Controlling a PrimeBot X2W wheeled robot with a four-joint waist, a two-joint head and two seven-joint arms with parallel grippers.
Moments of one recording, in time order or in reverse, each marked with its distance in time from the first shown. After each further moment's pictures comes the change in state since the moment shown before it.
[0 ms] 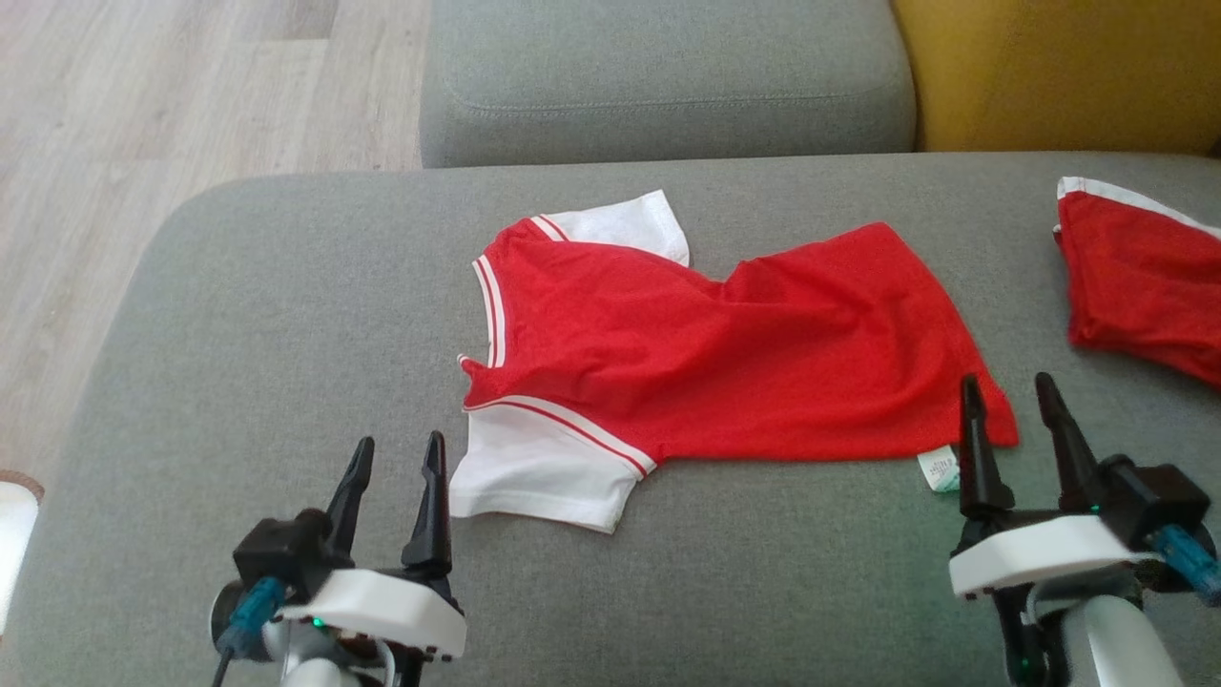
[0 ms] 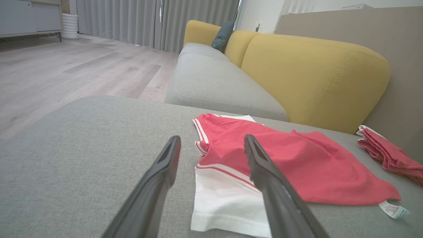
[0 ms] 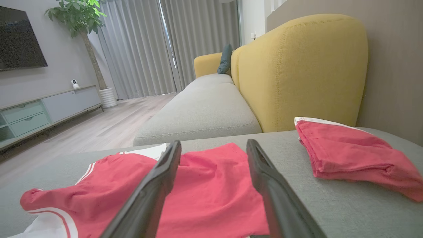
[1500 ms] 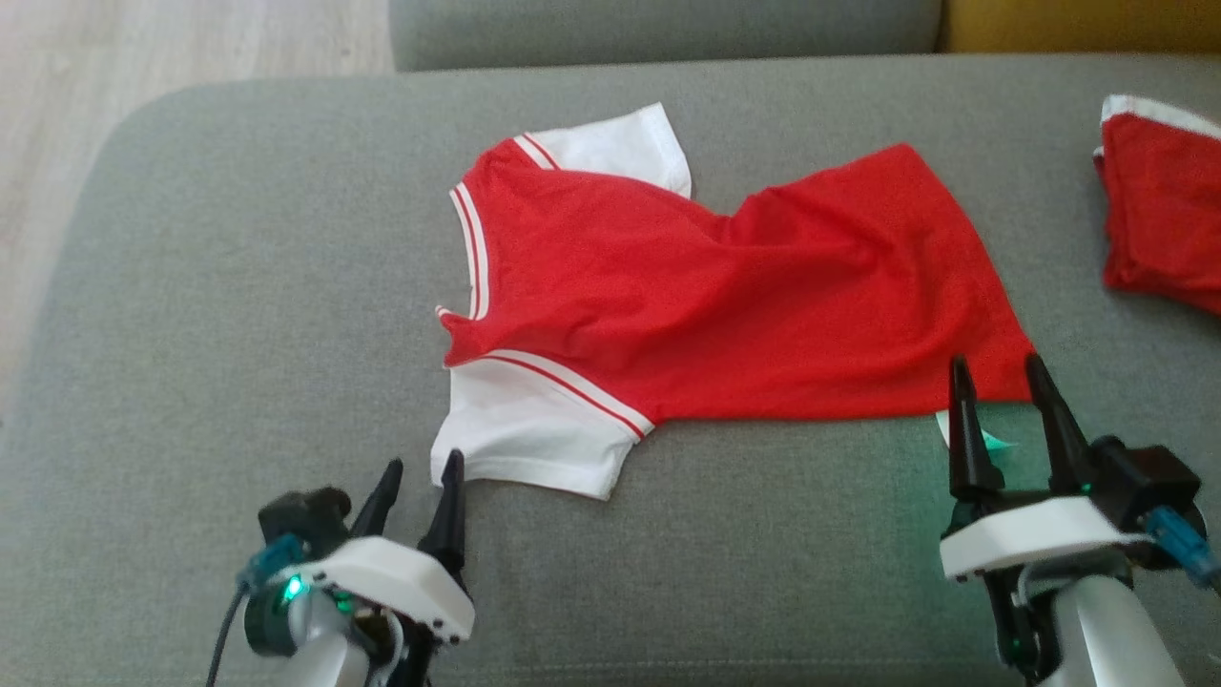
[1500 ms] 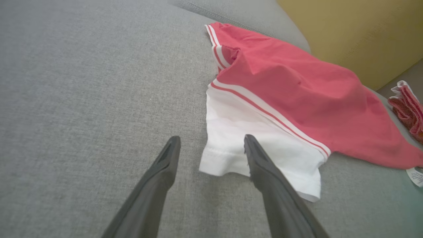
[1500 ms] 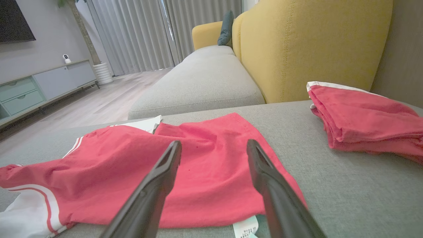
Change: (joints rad) left arm -0.101 -0.001 -0.041 0.219 -0.159 -0.026 0.089; right arm -0.027 0.000 0.022 0.011 -0.002 0.000 -0.004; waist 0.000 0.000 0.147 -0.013
